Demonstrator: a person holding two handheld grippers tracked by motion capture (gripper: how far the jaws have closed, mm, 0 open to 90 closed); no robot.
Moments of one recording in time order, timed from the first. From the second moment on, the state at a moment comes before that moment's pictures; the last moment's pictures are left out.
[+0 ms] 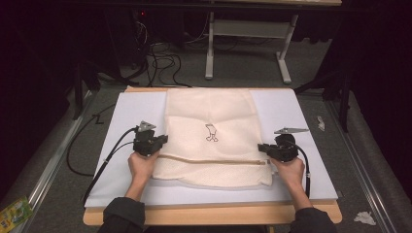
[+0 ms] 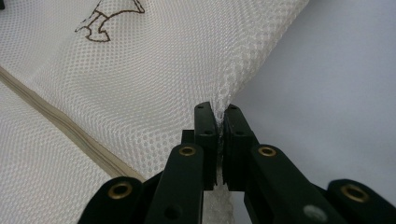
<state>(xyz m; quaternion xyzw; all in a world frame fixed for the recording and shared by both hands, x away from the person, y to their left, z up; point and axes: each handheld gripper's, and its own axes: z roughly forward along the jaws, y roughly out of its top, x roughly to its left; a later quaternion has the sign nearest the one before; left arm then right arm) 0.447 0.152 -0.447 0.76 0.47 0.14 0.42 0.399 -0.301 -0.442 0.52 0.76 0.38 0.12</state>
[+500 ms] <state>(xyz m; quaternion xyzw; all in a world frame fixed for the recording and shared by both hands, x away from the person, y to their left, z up) 0.448 0.132 -0.455 0.78 0.45 0.15 0.41 0.398 -0.326 -0.454 0.54 0.74 0.38 0.12</state>
